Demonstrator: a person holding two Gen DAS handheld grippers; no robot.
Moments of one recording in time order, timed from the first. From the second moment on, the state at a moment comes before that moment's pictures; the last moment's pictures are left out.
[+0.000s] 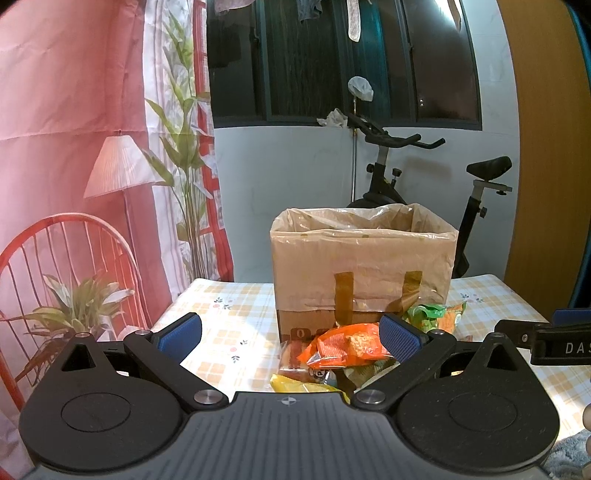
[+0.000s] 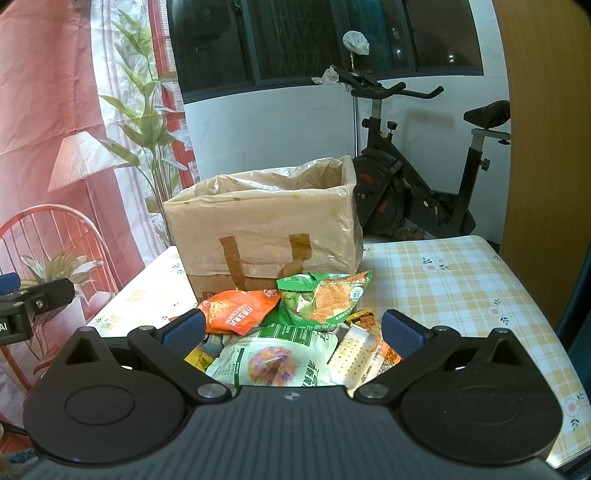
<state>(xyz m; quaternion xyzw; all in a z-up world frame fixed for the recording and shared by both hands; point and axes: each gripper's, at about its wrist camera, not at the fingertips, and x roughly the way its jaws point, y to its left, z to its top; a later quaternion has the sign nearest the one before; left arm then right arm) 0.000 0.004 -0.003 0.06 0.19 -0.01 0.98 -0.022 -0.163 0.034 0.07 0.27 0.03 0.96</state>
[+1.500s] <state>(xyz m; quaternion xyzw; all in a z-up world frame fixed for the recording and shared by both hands) 0.004 0.006 -0.002 0.05 0.20 -0.01 0.98 -0.022 -0.161 0.029 0.07 0.27 0.03 0.96</state>
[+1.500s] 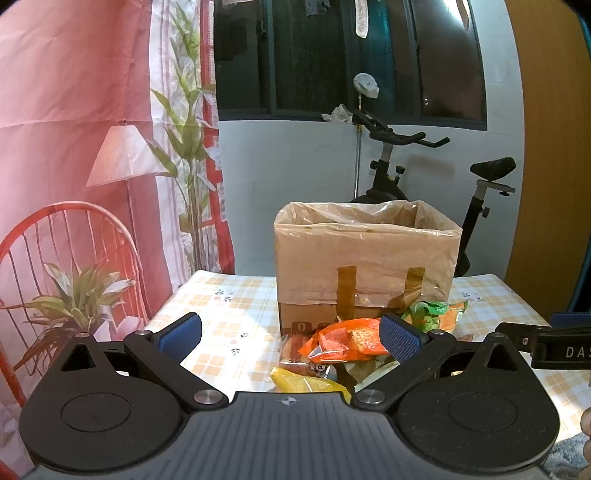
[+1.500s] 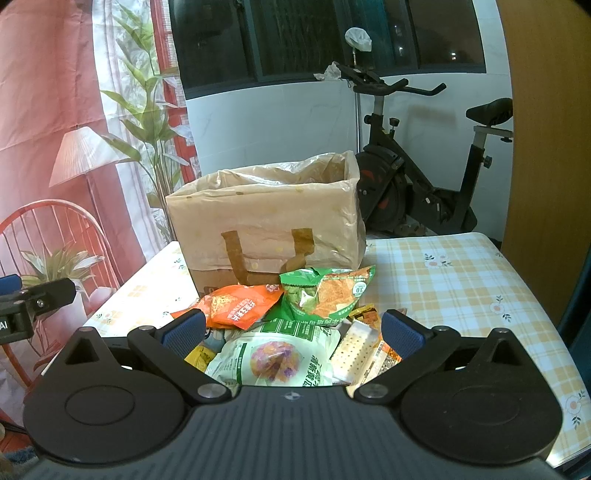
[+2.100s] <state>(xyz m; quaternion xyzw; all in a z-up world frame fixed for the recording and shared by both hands) 0.082 0.044 -0.041 0.01 0.24 0.01 0.97 0.031 -0.205 0.023 0.10 0.17 -0.05 0.98</state>
